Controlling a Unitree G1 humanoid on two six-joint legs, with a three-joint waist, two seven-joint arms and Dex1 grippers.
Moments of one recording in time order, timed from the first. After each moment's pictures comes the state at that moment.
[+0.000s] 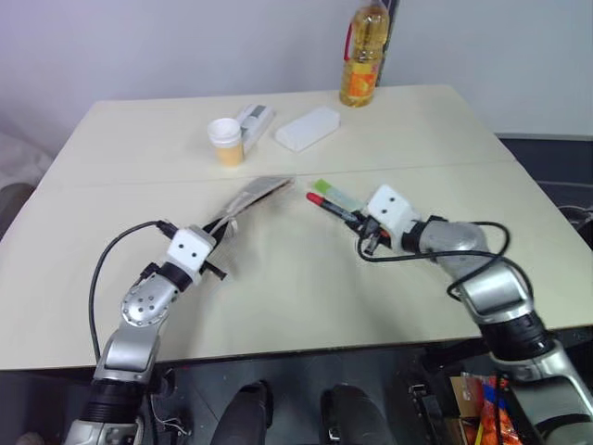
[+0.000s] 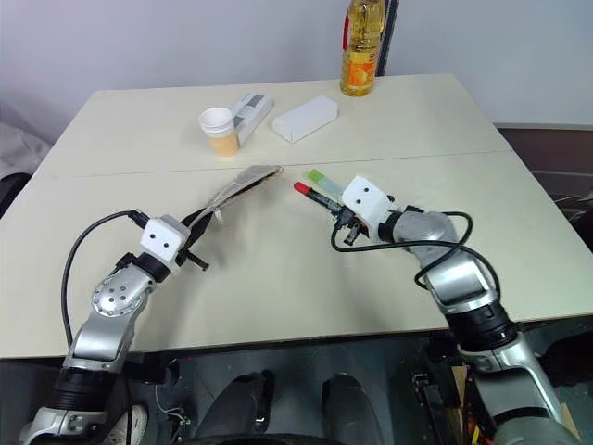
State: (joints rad) left arm -0.14 0.43 0.03 -0.05 -0.02 -0.13 -0.41; right arm -0.51 -0.63 0.18 -0.21 0.06 0.56 0.71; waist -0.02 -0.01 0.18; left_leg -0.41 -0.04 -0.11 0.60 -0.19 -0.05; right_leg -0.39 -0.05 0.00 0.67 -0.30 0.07
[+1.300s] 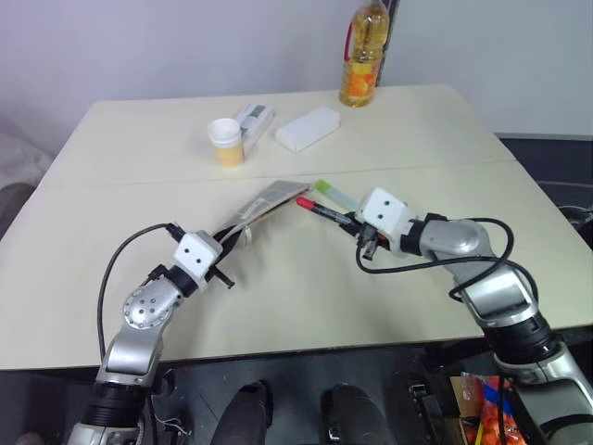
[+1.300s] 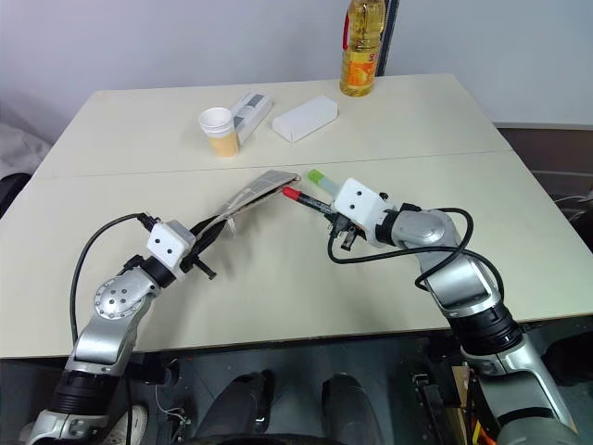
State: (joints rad) left arm -0.12 0.42 0.01 -0.08 -0.07 -0.12 -0.52; right arm -0.51 -0.64 0.21 -0.24 0.02 0.56 0.75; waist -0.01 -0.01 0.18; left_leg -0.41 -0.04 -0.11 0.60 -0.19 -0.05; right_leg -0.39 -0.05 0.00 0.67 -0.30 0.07
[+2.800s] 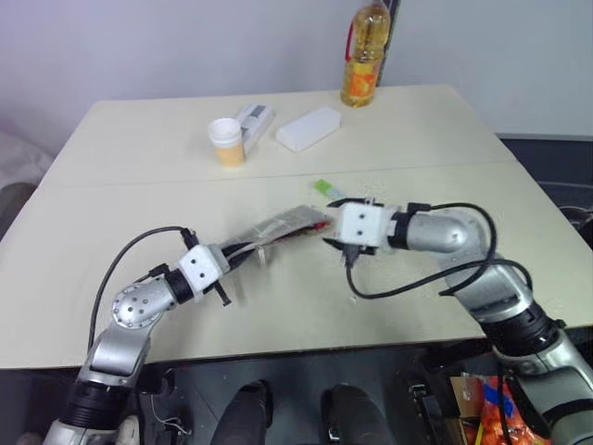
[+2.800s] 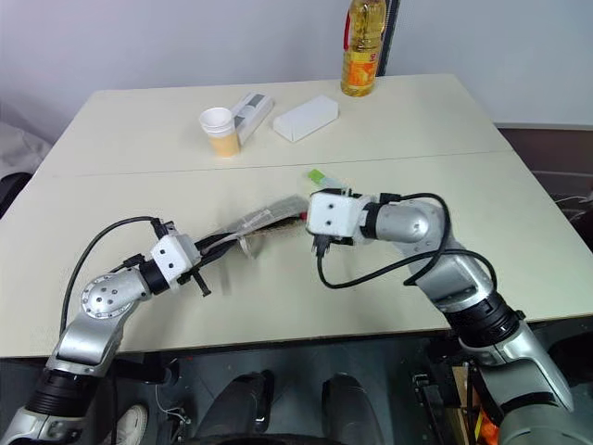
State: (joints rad) left arm -0.11 0.51 -0.01 -0.13 -0.09 -0.13 -0.67; right arm -0.58 -0.66 0.25 -0.28 -0.12 0.42 0.89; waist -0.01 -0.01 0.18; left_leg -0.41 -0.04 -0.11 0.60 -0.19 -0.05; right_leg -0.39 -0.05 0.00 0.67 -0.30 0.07
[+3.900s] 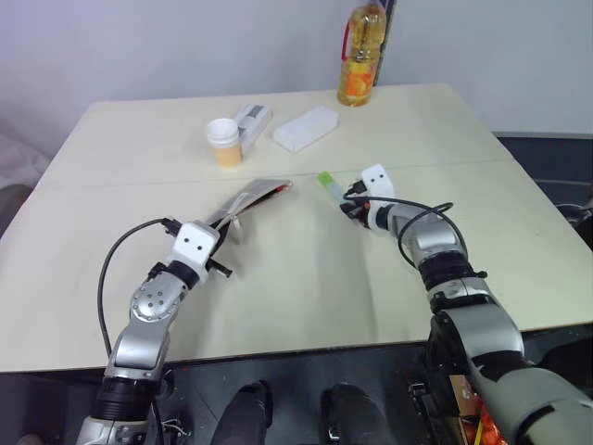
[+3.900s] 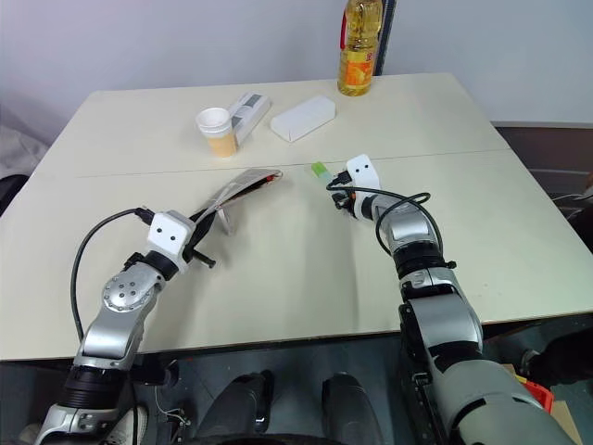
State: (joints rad) left arm -0.16 0.37 0.02 -0.09 -0.01 0.02 -0.36; right arm -0.85 -0.34 0.04 0.65 0.01 0.41 0.57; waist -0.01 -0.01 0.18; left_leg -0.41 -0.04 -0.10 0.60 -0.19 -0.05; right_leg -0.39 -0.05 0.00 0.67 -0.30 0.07
